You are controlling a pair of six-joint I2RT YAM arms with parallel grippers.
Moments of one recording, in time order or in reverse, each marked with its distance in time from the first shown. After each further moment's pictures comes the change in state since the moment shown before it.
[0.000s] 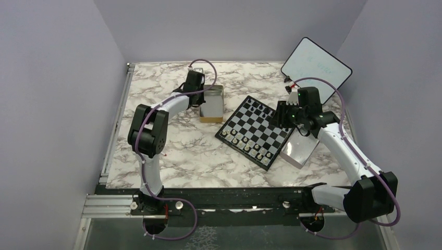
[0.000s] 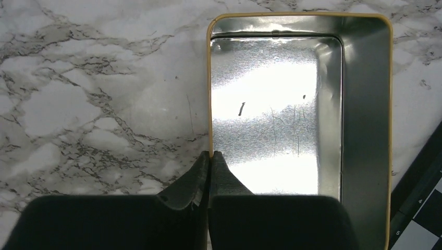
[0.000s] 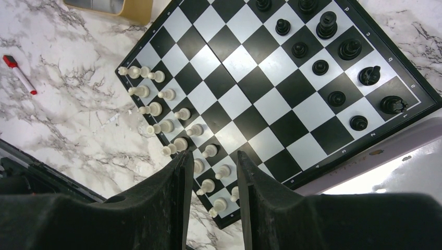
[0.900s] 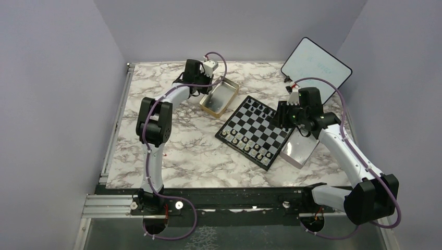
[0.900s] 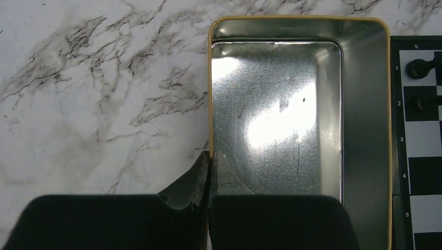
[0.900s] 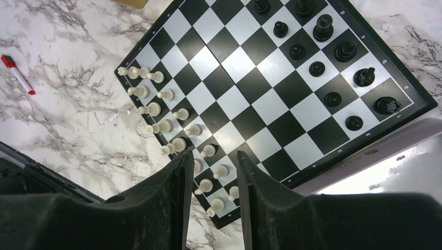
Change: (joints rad) left arm 0.061 0.202 0.281 0.053 0.485 0.484; right arm 0.000 -0.019 -0.005 0.000 0.008 -0.010
